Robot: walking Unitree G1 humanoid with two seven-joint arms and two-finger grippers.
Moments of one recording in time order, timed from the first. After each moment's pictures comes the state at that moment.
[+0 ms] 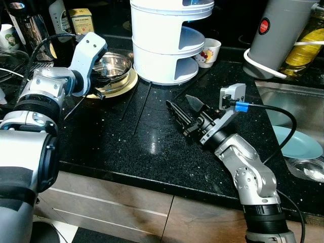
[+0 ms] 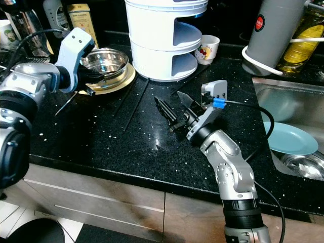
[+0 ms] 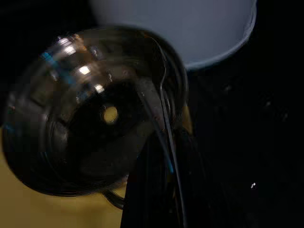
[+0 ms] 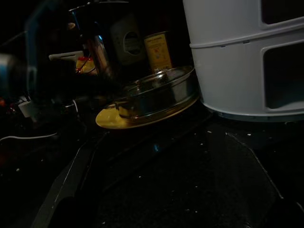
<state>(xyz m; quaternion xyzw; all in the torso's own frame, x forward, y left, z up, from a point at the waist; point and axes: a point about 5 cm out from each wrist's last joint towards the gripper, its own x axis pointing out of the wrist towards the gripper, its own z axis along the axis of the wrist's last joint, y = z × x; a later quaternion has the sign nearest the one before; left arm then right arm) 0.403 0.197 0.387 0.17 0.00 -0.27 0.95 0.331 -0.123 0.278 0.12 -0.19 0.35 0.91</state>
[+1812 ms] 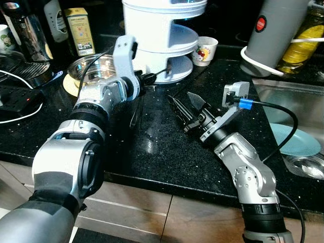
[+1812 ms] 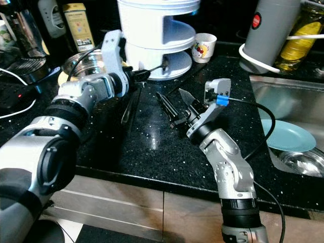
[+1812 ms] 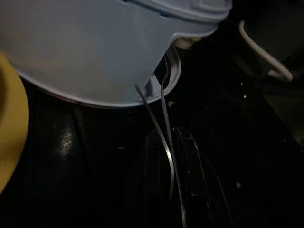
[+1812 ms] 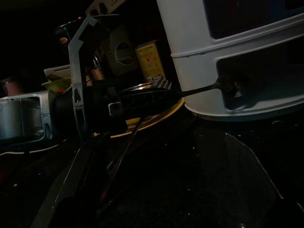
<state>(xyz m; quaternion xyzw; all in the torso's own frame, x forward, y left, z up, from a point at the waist) 0.423 0.106 0.348 -0.15 0.00 -0.24 0.96 0.331 -0.122 0.281 0.14 -0.19 0.34 0.91</state>
